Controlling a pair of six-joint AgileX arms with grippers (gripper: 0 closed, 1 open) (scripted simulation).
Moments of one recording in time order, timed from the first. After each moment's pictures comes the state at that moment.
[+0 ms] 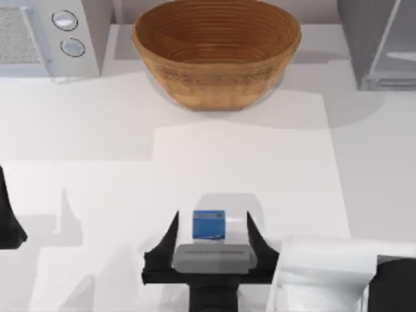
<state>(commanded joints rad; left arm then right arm) 0.00 0.00 0.00 0.00 0.00 0.00 1.29 2.39 0.82 1.54 1.32 0.05</state>
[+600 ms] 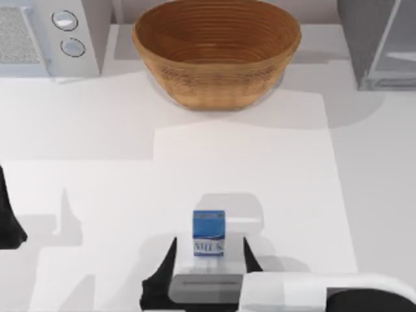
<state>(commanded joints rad) 0.00 0.00 0.00 0.00 0.00 0.00 1.35 2.51 0.85 1.61 1.39 0.05</state>
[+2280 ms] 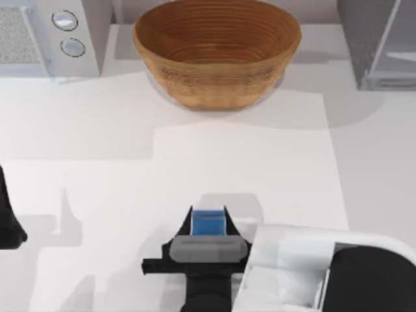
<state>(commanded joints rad) 0.00 0.00 0.00 0.00 0.00 0.00 1.21 2.53 0.91 1.59 1.25 0.03</state>
